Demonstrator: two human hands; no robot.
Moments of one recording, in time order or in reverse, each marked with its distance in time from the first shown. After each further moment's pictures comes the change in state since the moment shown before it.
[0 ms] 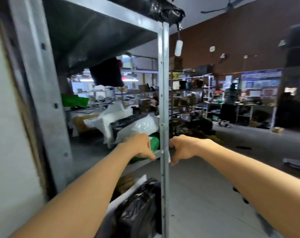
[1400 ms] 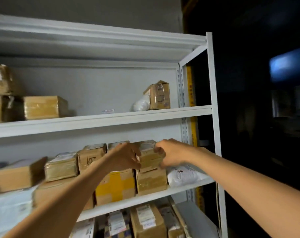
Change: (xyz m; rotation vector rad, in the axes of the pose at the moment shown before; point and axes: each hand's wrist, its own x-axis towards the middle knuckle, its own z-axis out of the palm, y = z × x) left_hand -0.914 -0.074 -0.115 0.197 0.643 -1.887; right_hand -0.492 -0.753 -0.055 0.312 -0.086 -2.149
